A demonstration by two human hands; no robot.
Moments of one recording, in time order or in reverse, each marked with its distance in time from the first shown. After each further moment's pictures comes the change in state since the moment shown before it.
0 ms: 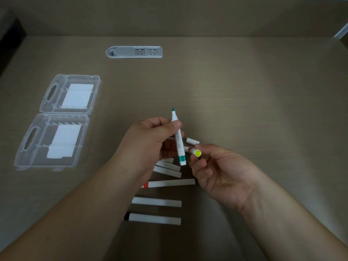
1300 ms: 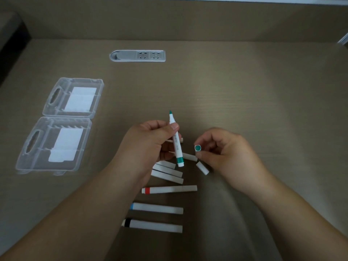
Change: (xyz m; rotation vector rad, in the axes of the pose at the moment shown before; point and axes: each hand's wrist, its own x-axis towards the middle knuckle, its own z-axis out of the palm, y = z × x) left_hand 0.011 -0.002 -0.007 0.038 0.074 -0.009; right_hand 0.012 -0.024 -0.016 -1.299 0.172 -0.900
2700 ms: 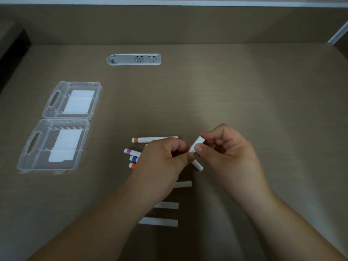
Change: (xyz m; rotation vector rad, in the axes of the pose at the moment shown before) left_hand -0.038 -0.019 0.022 0.553 -0.074 0.318; right_hand -0.027 -0.018 0.010 0.519 0.244 -0.005
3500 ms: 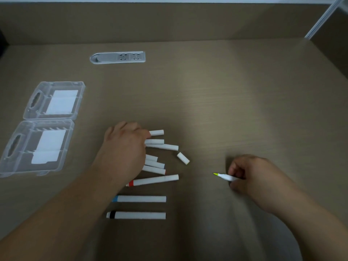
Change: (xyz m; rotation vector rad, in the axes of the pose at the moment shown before) left_hand 0.032 -0.043 -0.029 1.004 0.133 0.280; right_hand -0.026 0.011 -0.100 -1.150 -0.261 0.297
